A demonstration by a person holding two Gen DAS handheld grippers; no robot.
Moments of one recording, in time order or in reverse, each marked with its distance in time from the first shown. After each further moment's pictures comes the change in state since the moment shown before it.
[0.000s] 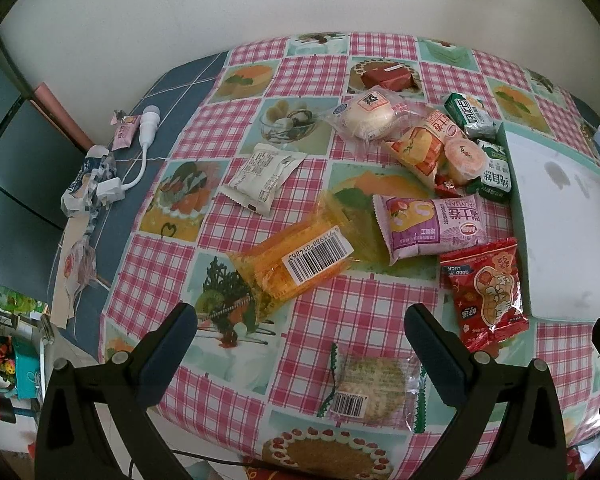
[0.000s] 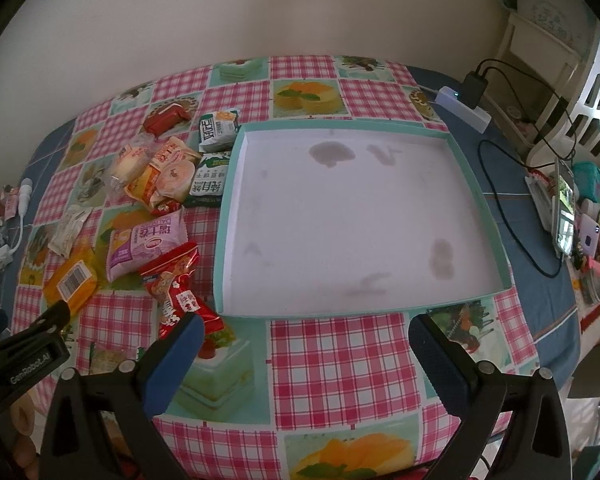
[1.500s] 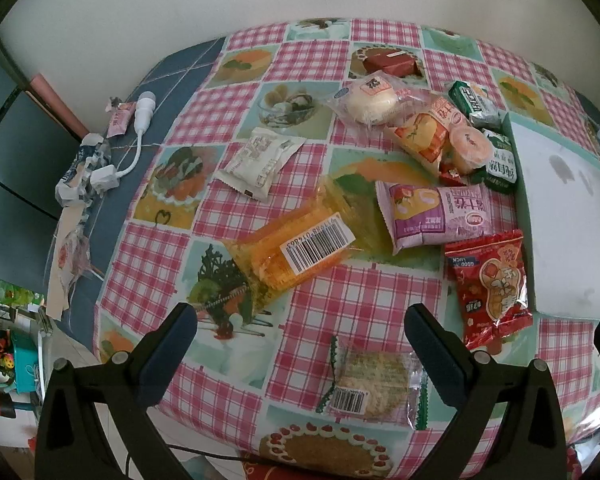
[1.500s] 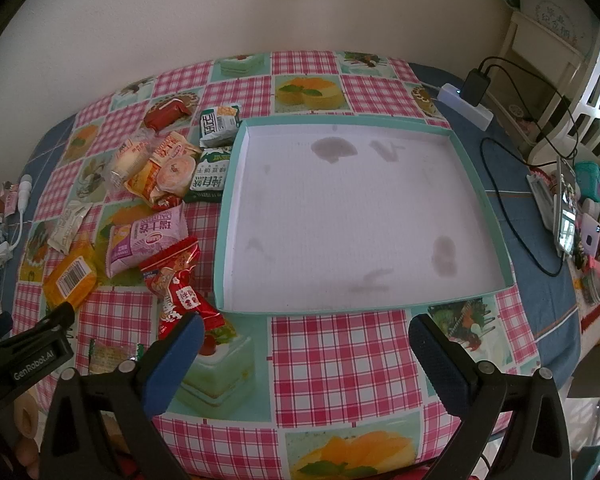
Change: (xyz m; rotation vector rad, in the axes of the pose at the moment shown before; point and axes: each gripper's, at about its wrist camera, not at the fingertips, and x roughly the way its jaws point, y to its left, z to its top) left arm 0.010 0.003 0.000 -0.005 0.051 -0.012; right arm 0.002 0.002 0.000 -0.003 0.007 0.003
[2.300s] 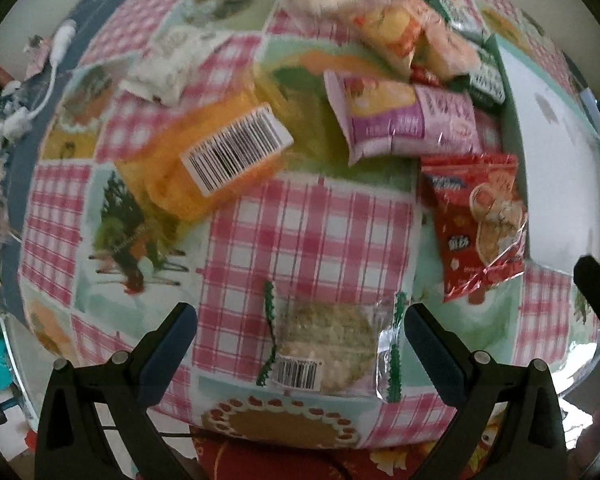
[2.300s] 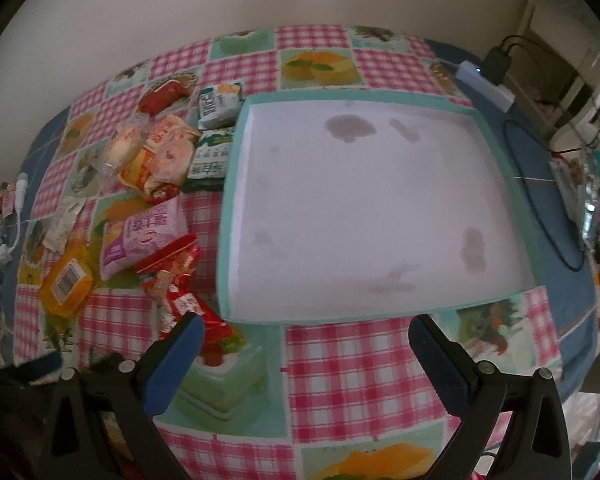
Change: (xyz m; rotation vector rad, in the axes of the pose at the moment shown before) left arm 0.063 -0.021 -0.010 0.039 0.321 -0.223; right arm 0.033 0.006 0.012 0.015 0.099 0.063
